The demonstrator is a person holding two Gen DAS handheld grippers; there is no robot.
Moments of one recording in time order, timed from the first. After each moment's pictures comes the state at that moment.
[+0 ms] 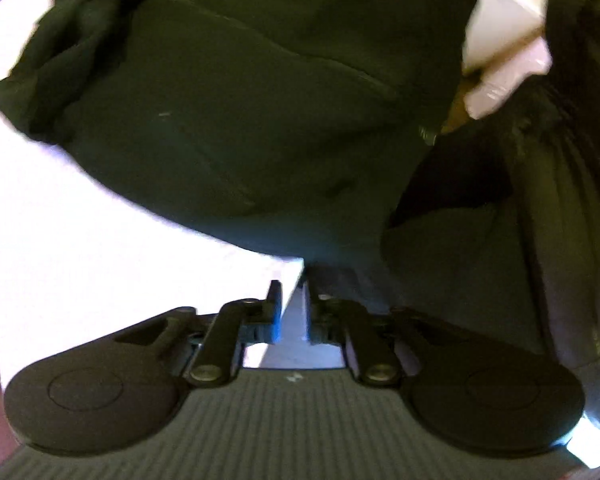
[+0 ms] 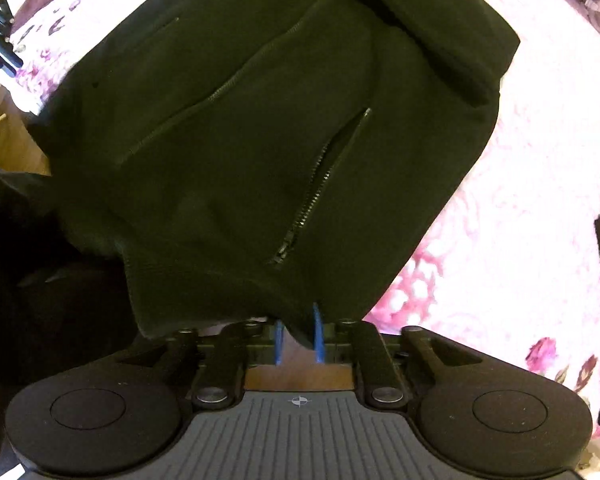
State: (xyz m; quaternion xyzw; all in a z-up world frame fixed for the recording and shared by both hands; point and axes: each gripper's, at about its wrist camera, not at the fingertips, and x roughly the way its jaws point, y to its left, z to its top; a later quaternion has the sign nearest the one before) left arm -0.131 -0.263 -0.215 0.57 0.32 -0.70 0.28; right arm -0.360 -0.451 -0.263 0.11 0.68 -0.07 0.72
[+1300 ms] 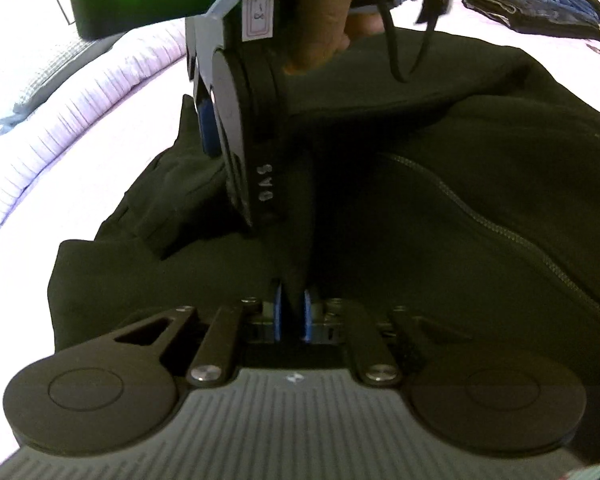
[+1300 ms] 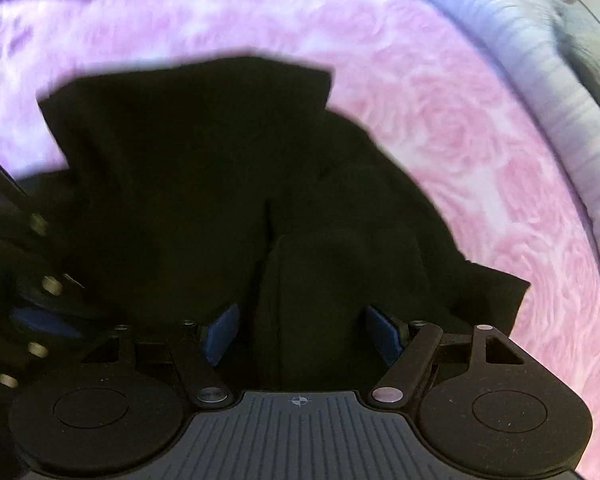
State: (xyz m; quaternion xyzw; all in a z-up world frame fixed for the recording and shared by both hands) left arm -0.179 -0.441 -0.340 0.44 0.16 -0.71 0.53; right arm 0.097 -0.540 -0.390 -0.18 0.57 0.06 0.80
